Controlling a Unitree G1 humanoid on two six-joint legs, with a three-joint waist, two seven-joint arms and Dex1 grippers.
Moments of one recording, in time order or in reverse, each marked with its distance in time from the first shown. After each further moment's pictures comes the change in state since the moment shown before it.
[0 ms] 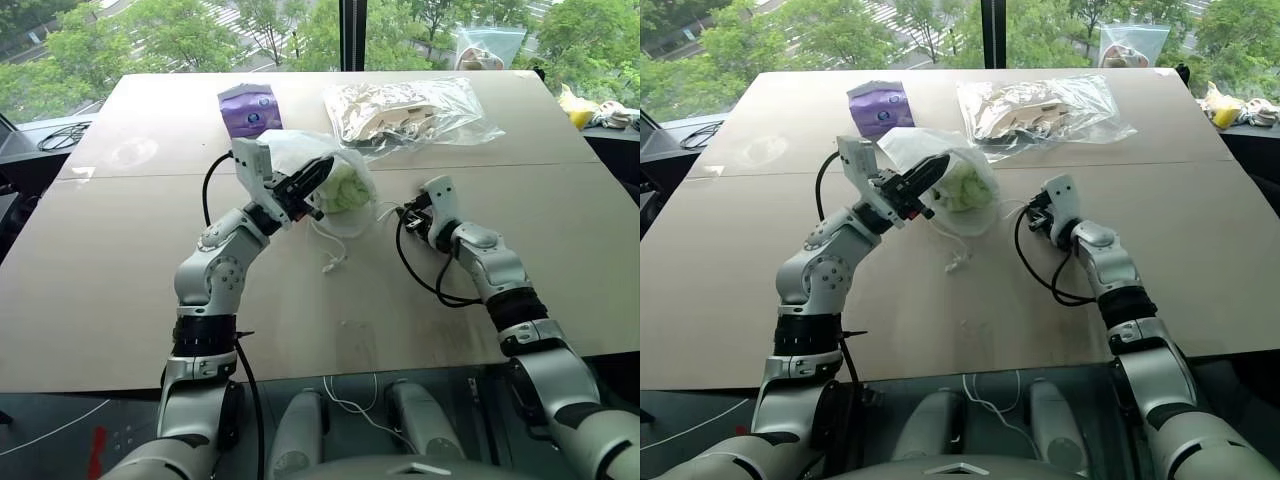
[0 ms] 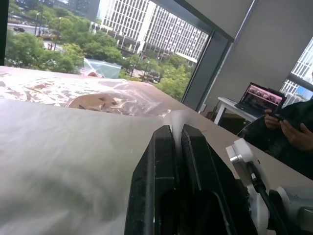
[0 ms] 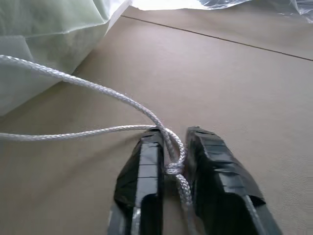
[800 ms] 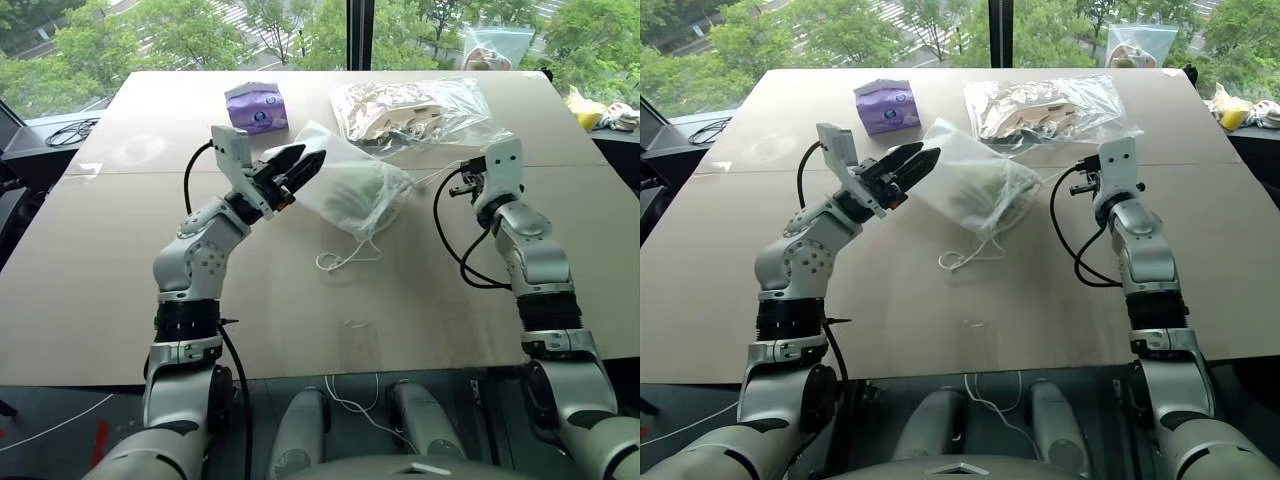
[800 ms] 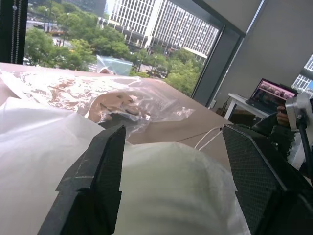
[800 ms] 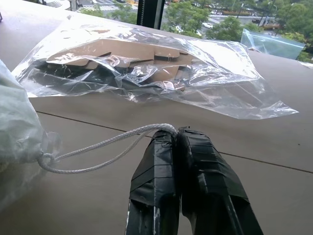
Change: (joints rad) left arm -0.068 0.105 0.079 0.102 -0.073 0.111 -0.083; right arm 0.027 -0.045 -0.179 -0.239 -0.054 0.023 -0.300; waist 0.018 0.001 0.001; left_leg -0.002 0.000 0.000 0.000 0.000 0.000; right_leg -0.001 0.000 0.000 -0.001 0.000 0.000
